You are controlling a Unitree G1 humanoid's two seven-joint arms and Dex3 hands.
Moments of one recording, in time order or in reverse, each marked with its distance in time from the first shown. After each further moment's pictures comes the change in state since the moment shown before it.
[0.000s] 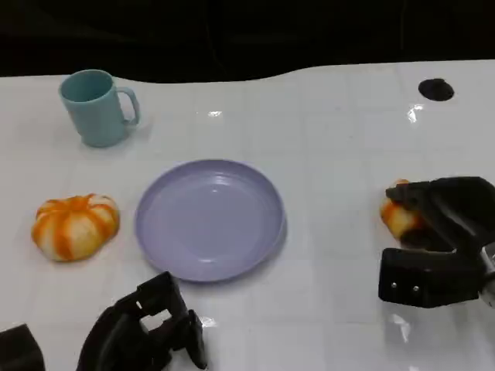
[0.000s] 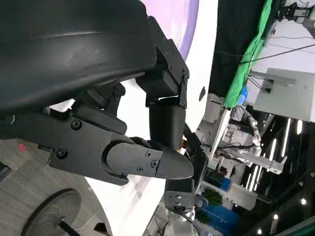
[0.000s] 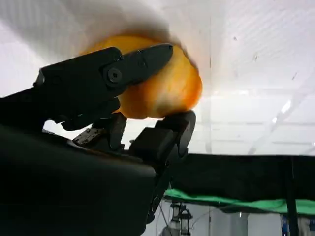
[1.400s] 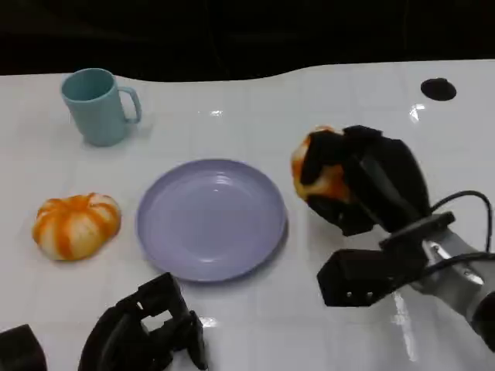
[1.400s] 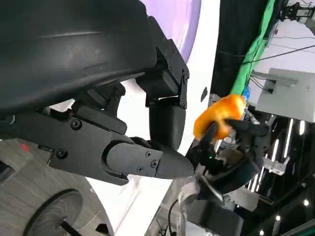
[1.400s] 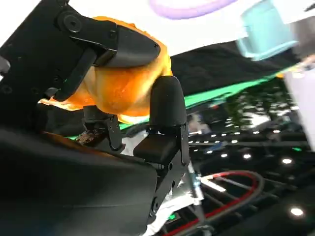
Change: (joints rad) left arm 0.002 0.000 -0.002 -0.002 0.012 0.000 0.002; right arm -0.006 0.129 -0.008 -0.239 0.059 -0.310 -0.178
